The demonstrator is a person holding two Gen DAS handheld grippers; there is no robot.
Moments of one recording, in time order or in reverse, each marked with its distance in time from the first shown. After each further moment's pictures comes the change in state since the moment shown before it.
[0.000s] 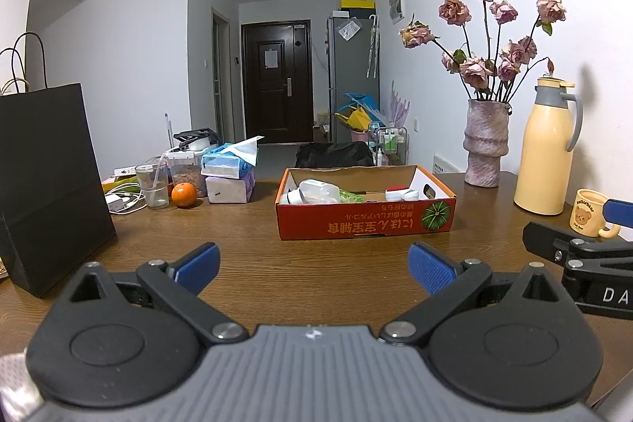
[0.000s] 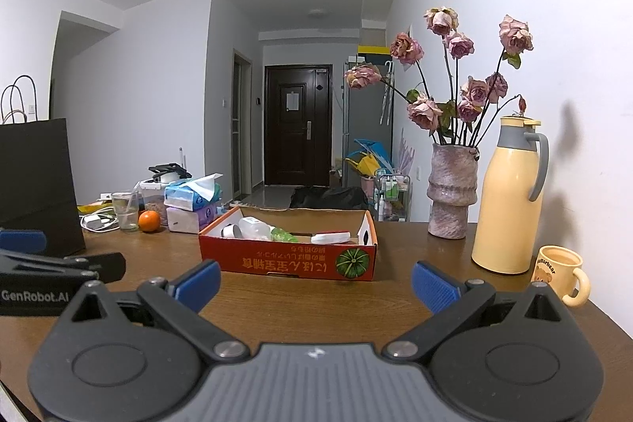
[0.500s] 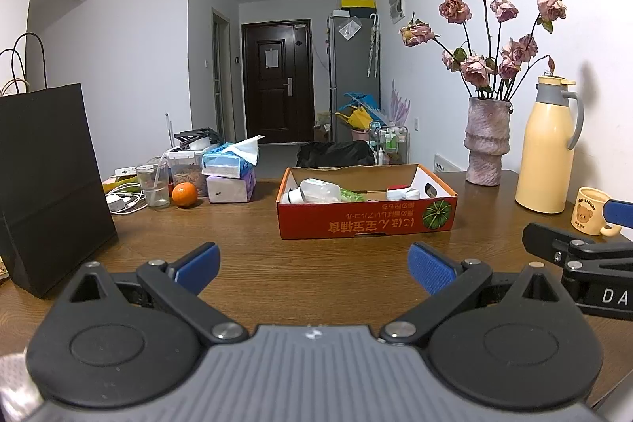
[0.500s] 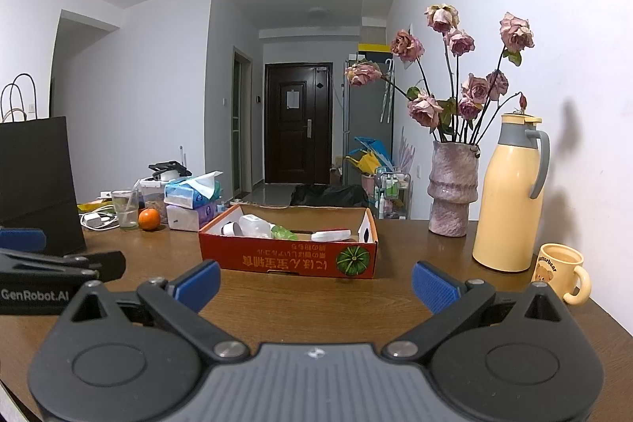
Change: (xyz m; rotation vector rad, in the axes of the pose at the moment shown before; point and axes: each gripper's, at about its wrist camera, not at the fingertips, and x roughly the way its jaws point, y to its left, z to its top) left arm -0.003 0.000 0.000 0.001 0.001 0.000; right arm 0.000 0.001 -0.001 0.000 0.003 0.000
